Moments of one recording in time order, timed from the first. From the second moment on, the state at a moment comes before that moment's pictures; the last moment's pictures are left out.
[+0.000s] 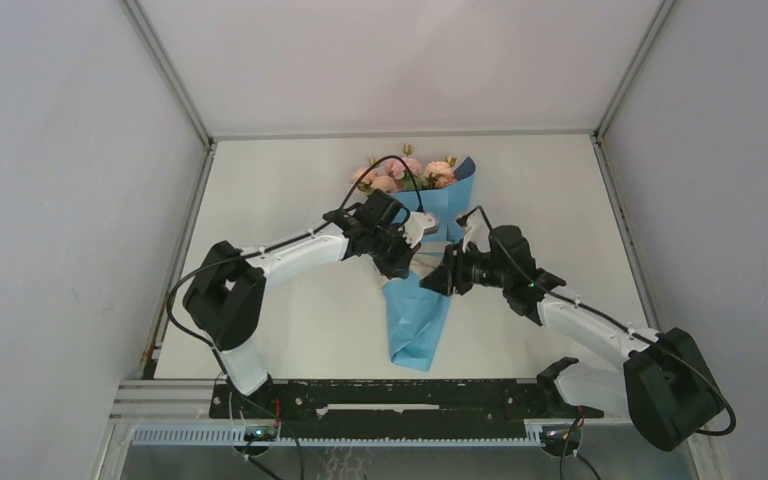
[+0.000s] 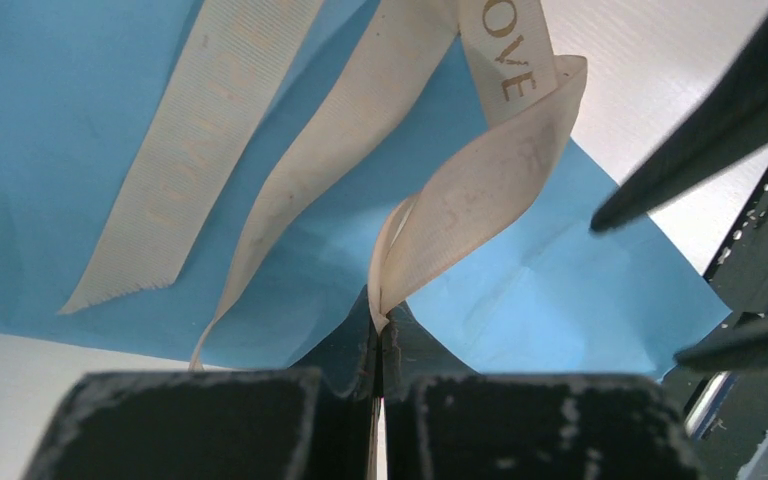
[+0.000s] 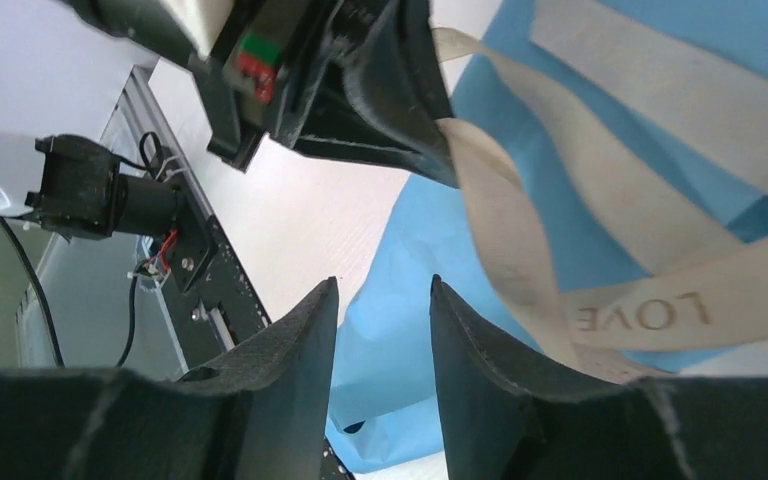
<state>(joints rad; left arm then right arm) -0.74 1.75 1.25 -0.50 0.38 0.19 0.50 1.16 0.56 0.08 -0.59 0.44</state>
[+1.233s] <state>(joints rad) -0.71 1.83 1.31 -0.53 0.45 0.16 0.51 1.46 0.51 0.37 -0.40 0.36</state>
